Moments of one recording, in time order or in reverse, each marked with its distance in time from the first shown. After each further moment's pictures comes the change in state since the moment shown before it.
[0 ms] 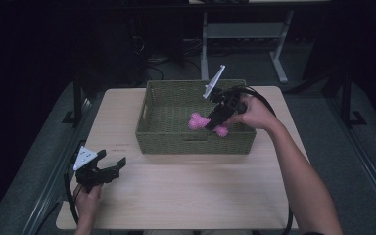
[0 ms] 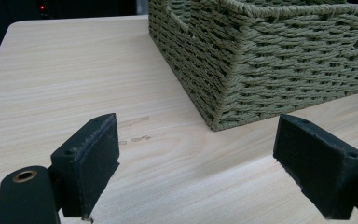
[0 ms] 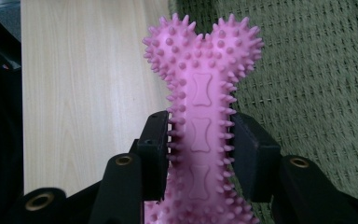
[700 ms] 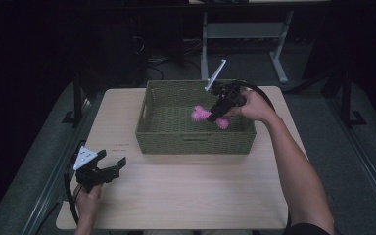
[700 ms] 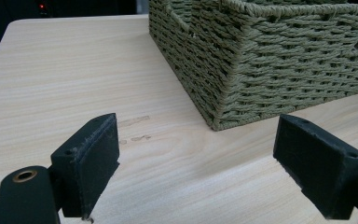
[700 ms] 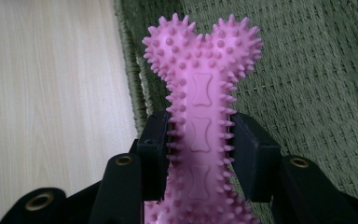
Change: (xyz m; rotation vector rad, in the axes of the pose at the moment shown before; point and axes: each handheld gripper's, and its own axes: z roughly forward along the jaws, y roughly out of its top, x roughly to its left) left arm 0.000 0.000 0.001 0.001 -0.001 -0.004; right arm -0.035 -0.001 0.003 0.013 -0.023 0.054
